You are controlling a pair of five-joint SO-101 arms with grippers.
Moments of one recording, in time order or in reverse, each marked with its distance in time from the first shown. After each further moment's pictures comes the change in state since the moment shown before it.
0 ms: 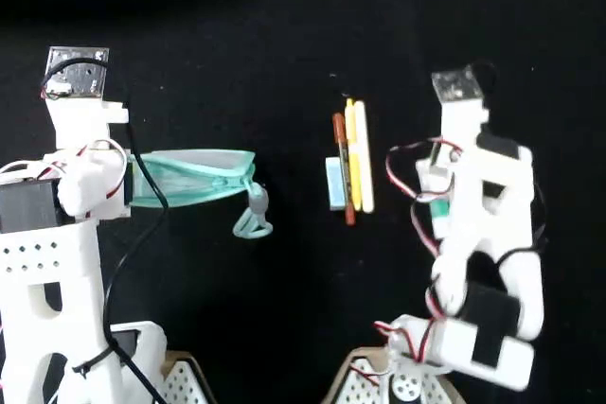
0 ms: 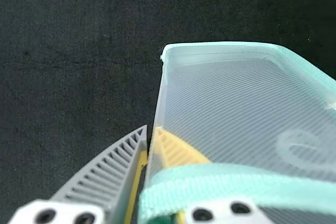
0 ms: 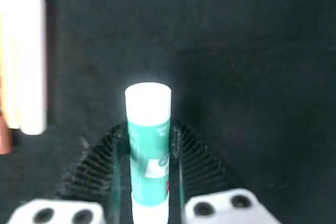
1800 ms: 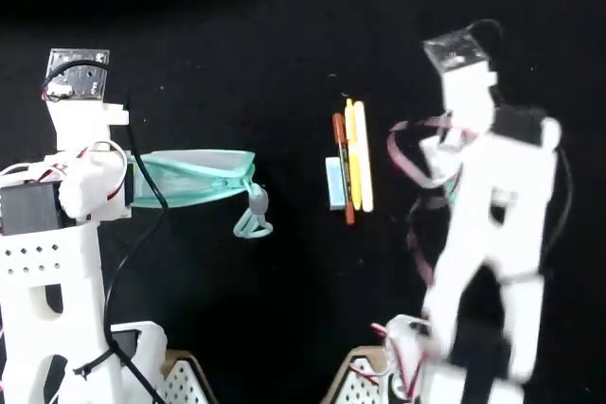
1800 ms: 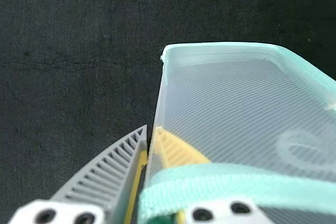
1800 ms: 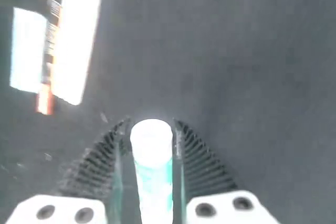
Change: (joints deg) left arm 0.0 -0.2 1.6 -0.7 0.0; right arm -8.4 -22.0 -12.9 20.2 2.5
